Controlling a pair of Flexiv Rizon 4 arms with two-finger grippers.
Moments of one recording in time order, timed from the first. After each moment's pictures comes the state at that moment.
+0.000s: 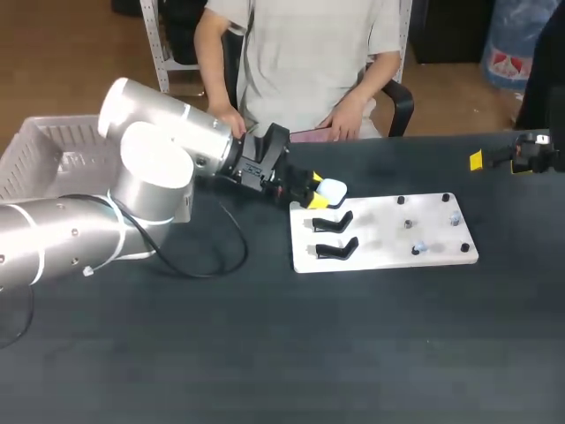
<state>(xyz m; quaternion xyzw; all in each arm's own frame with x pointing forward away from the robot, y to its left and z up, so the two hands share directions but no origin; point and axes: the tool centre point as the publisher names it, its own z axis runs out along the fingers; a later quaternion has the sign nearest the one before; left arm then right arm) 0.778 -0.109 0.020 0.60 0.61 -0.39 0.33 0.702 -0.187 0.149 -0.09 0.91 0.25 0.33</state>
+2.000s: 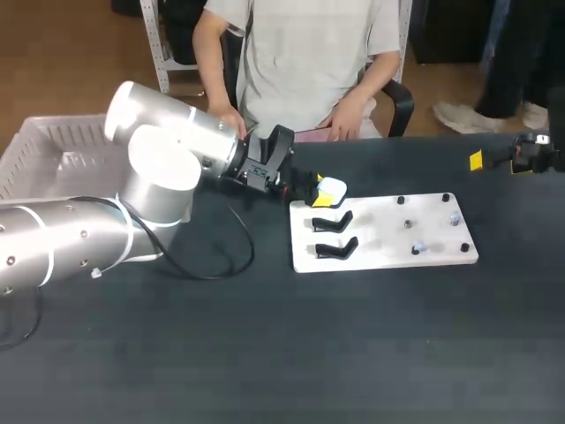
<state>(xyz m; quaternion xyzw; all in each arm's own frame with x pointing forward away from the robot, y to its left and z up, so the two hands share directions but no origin) 0.785 -0.115 0.015 0.60 0.61 -0.39 0.34 0.702 -0.187 0.149 -0.09 0.91 0.25 0.33</state>
